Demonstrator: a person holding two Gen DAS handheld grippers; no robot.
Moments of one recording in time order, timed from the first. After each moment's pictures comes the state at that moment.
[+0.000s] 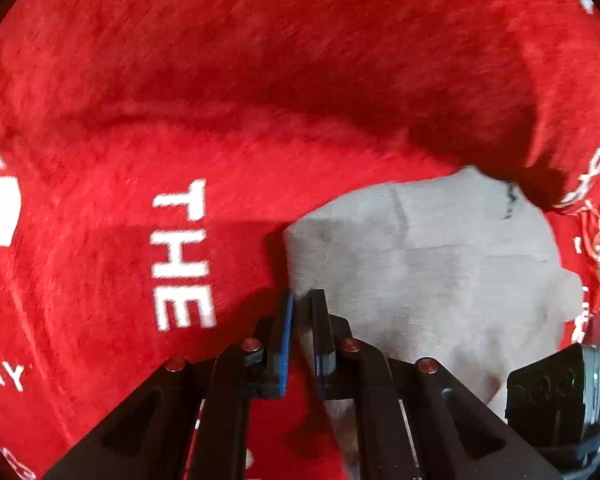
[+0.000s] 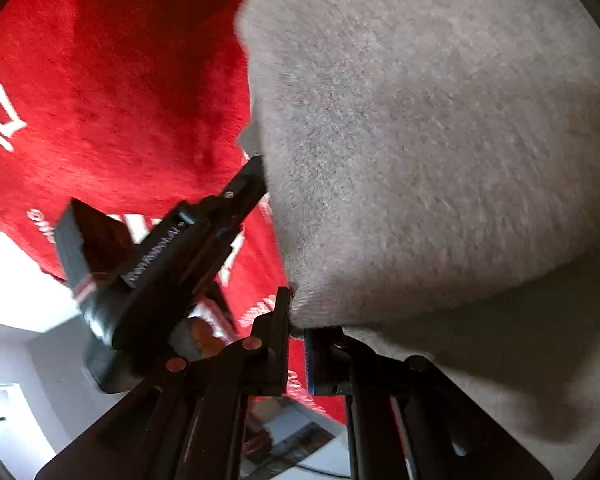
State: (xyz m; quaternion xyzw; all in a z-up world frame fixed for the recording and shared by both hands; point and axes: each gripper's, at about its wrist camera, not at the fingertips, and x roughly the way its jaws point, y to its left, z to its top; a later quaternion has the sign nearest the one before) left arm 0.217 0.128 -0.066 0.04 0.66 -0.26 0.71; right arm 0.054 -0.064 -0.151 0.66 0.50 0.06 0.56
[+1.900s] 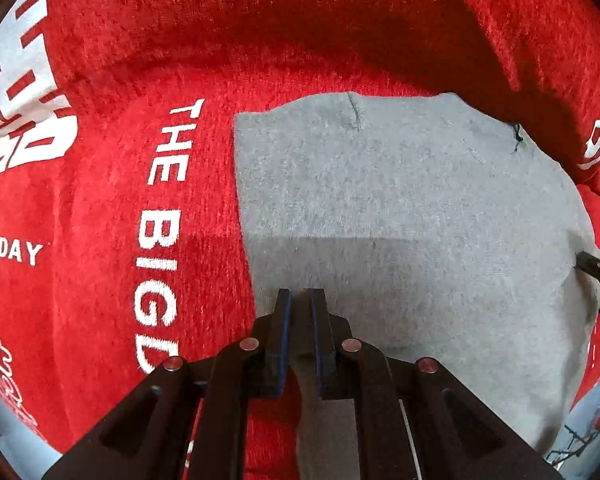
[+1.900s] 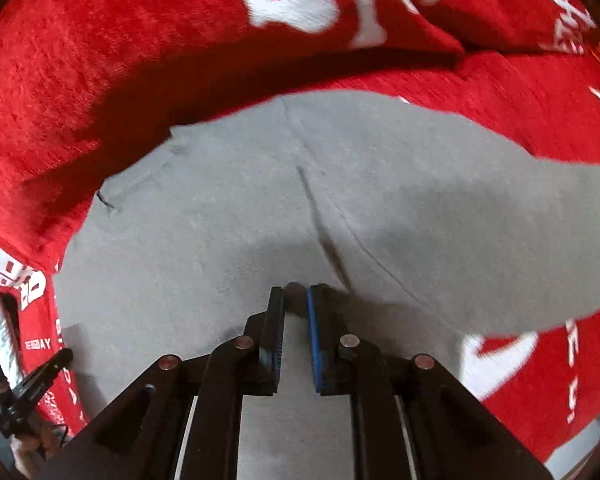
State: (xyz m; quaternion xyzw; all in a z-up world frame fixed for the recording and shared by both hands) left arm 0.091 0.090 -0.050 0.09 0.64 -0.16 0.75; right arm -0.041 -0.334 -0.065 0.33 0.58 -0.16 0.73
